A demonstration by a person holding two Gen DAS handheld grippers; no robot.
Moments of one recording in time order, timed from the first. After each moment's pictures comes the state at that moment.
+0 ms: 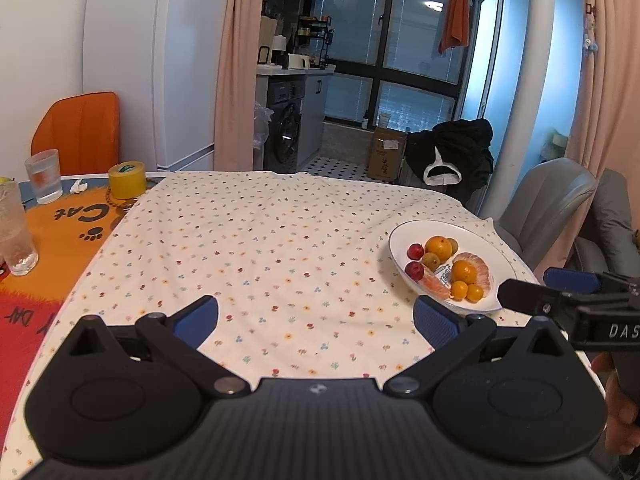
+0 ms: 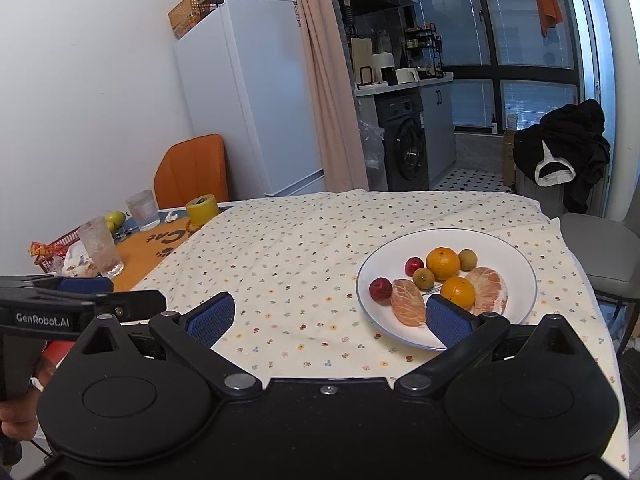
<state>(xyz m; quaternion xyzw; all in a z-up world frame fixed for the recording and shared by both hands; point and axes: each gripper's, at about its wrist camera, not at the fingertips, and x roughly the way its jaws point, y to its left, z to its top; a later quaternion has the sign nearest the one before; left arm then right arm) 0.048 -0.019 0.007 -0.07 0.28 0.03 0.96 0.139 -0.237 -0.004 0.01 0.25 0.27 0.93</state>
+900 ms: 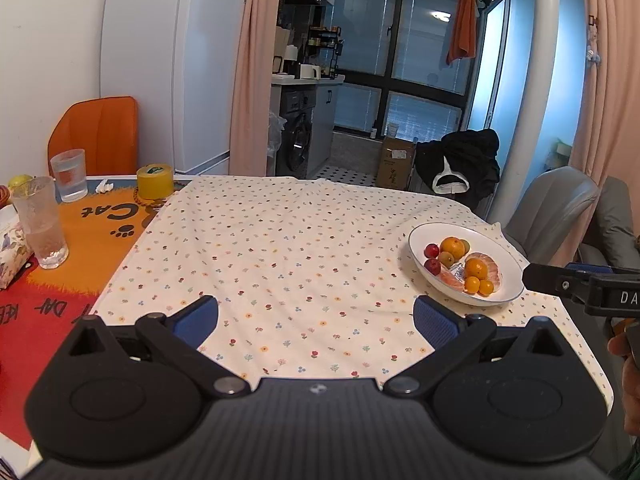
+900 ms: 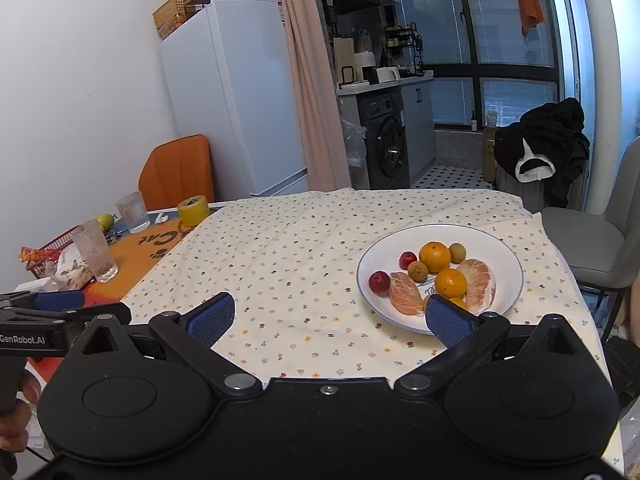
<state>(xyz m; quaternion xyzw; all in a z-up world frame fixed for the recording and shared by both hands) 0.011 0.010 0.009 -0.07 0.26 0.05 0.96 0.117 -0.230 0.005 0.02 0.25 0.24 0.94</state>
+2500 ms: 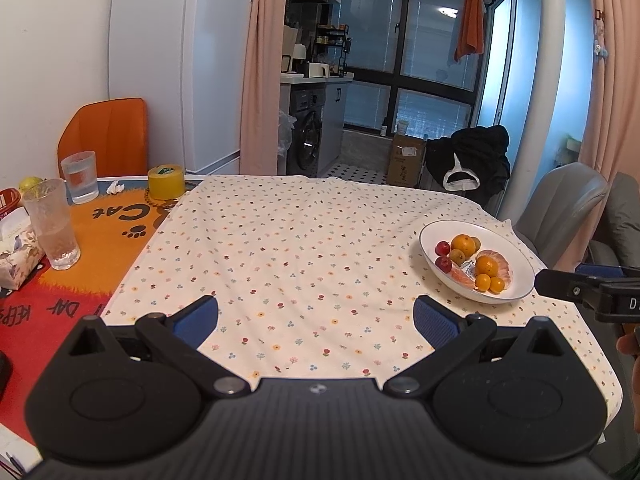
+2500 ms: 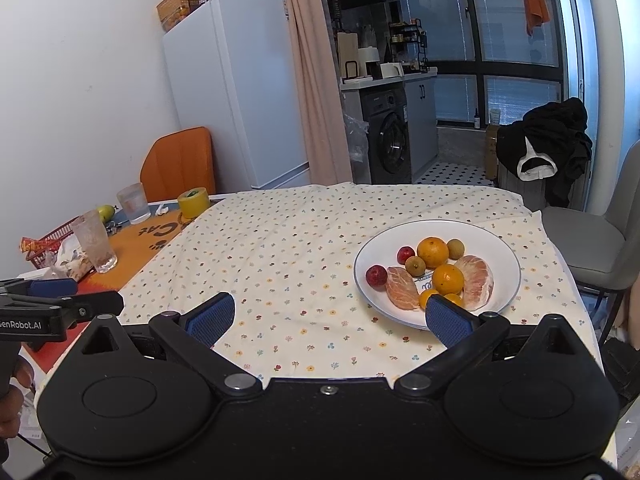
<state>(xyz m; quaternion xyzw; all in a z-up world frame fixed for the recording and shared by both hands) 0.009 0.010 0.011 -0.06 0.27 0.06 0.96 0.119 -0.234 0.003 0.01 0.26 0.25 0.93</state>
